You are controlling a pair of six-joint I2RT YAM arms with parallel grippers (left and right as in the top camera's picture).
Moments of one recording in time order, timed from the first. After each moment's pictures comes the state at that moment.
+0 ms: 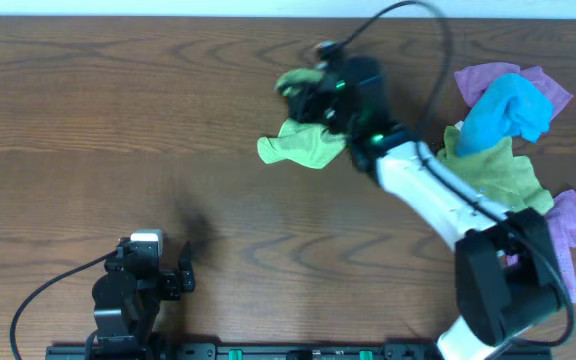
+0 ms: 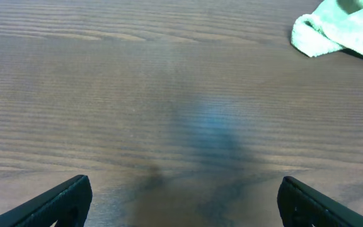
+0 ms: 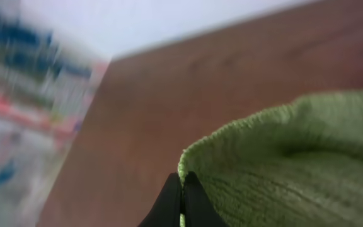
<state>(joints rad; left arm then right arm) 0.02 0.01 0.17 -0.72 0.10 -0.01 0.47 1.81 1.22 0.14 -0.40 0.66</state>
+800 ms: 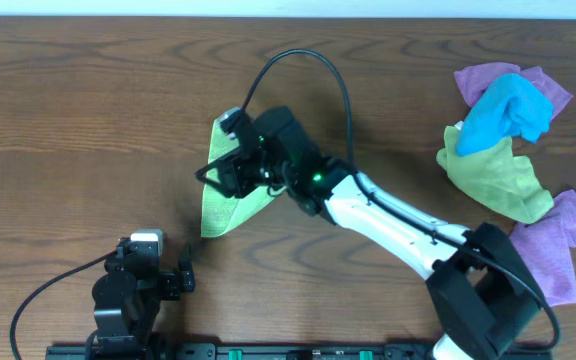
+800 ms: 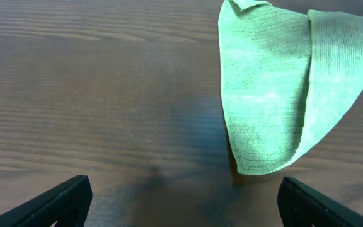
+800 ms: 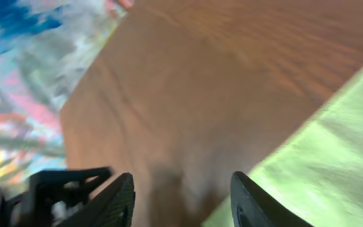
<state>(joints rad) 0.02 0.01 0.17 -0.72 0.10 -0.01 0.73 1.81 1.22 0.00 -0.51 0.48</state>
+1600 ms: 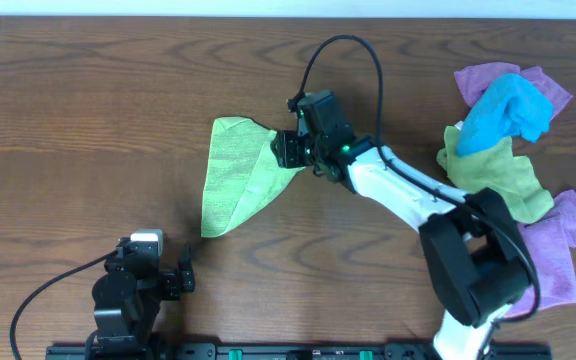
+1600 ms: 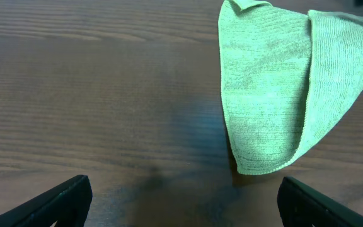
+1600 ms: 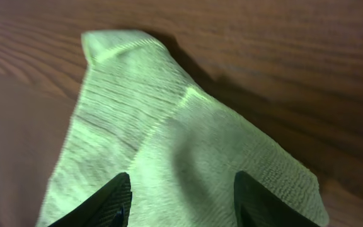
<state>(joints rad) 0.02 0.01 0.17 -0.72 0.10 -0.01 0.54 1.93 1.22 -0.18 -0.20 0.45</state>
